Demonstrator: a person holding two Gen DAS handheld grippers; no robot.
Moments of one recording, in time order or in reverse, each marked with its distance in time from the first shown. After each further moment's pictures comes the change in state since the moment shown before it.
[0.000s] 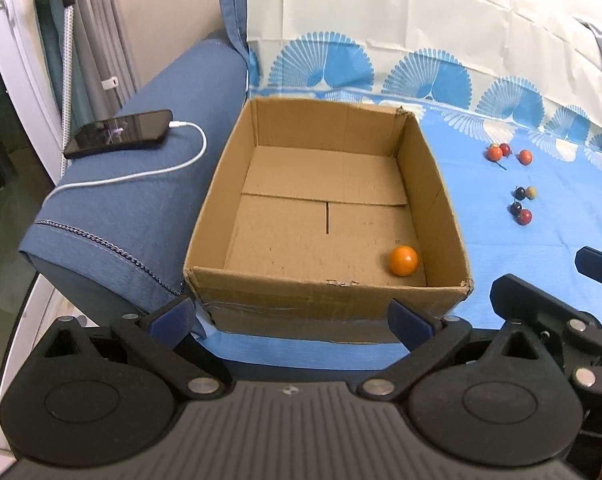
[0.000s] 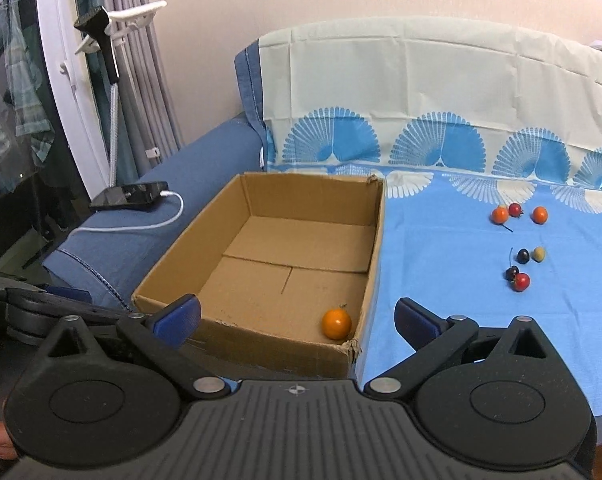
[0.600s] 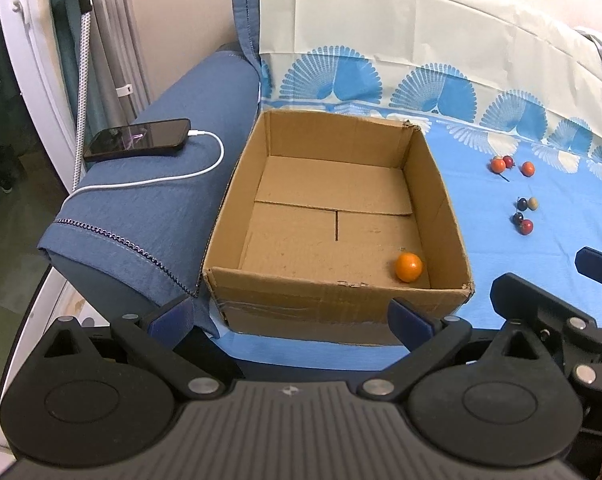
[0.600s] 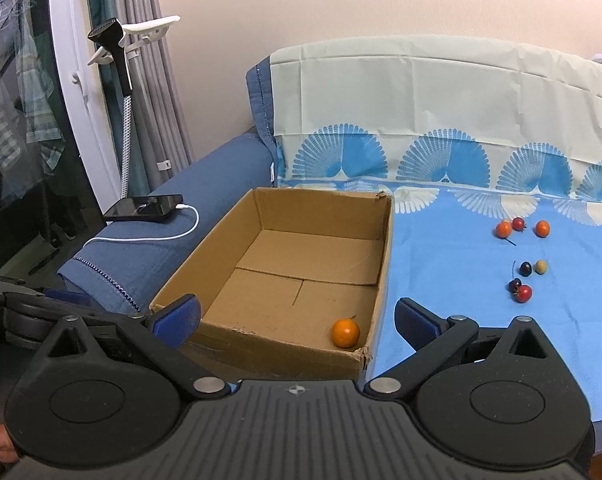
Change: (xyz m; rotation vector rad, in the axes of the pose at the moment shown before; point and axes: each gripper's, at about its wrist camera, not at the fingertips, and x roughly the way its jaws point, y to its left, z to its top) left arm -0.016 0.008 -0.006 -0.019 -0.028 0.016; right arm -0.011 0.010 0.000 -0.018 -0.027 0.019
